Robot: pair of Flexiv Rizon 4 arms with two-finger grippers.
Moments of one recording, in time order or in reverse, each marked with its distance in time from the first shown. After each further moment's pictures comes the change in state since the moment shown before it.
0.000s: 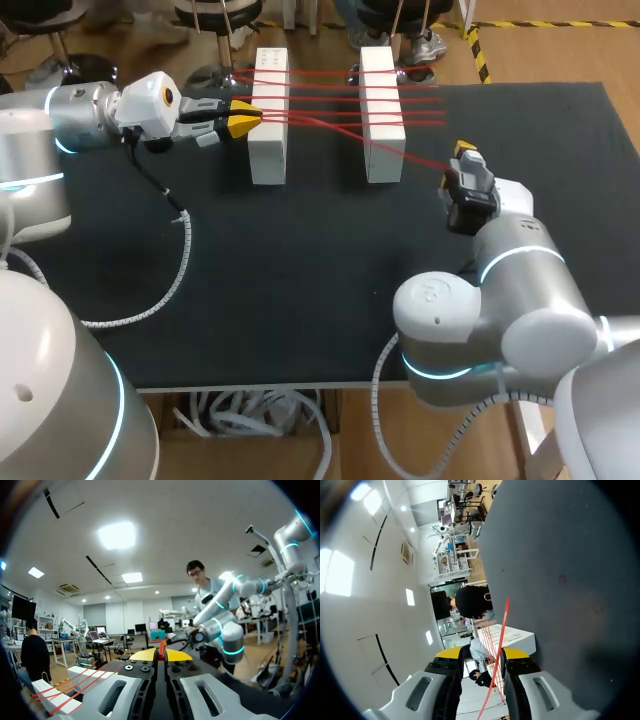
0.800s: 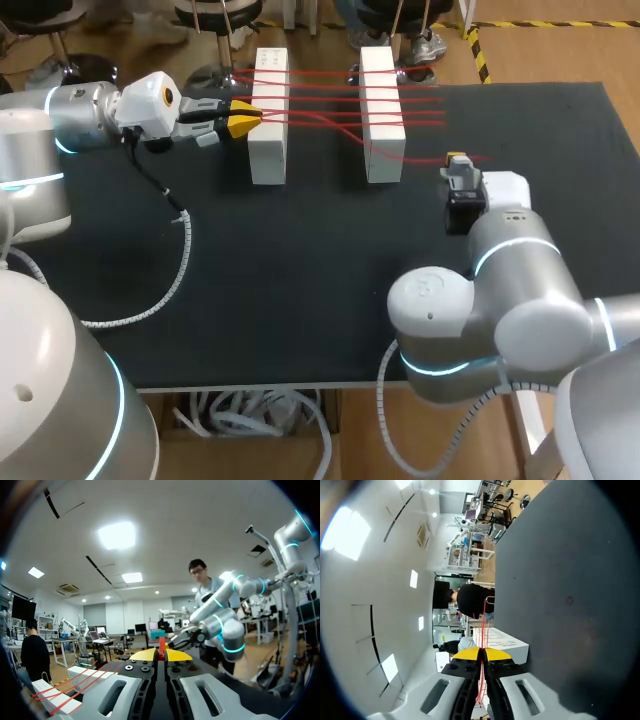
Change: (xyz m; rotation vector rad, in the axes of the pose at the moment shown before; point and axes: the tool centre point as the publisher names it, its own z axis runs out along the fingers) left arm 0.000 0.000 0.000 0.000 0.000 0.000; right arm 0.003 -0.006 -0.003 -0.015 -0.004 -0.272
